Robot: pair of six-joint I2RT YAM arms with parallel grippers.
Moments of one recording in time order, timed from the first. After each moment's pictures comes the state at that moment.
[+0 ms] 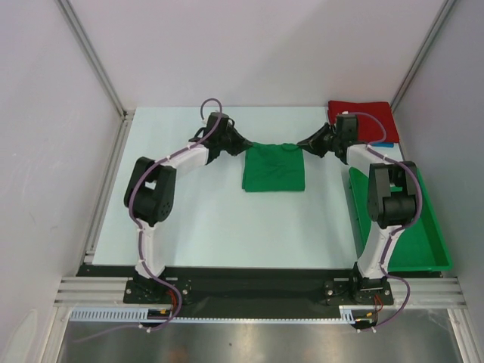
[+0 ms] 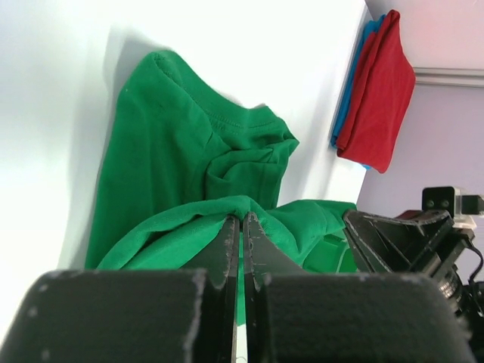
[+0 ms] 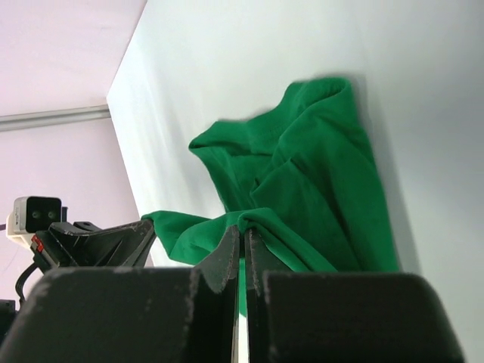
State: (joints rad) left arm -0.42 2.05 1.48 -0.04 0.18 -1.11; right arm 0.08 1.92 1.29 0.01 -0.46 0.94
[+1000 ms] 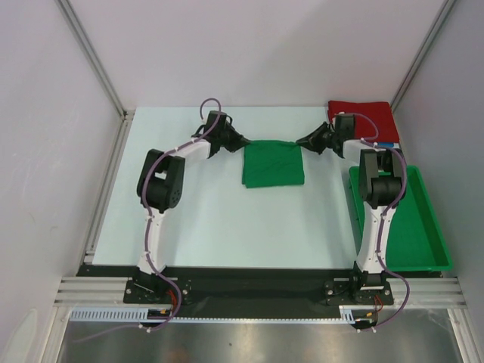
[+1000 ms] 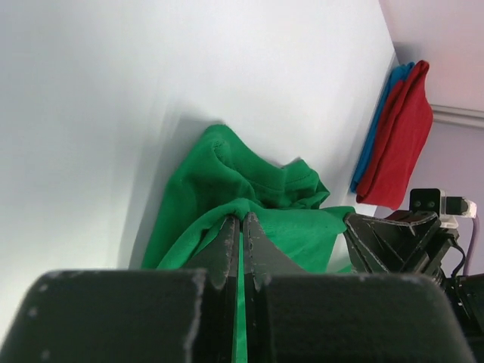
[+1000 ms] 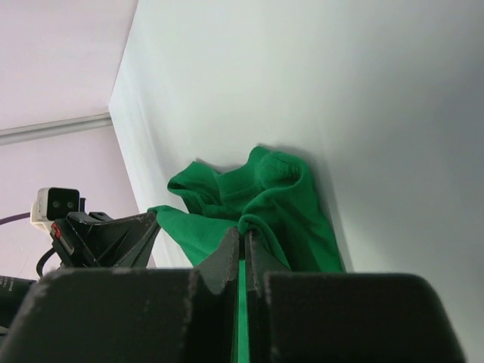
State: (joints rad) left arm -0.35 2.27 1.66 -0.04 0.22 -1.12; right arm 0.03 2.22 1.50 0.08 -0.58 0.95
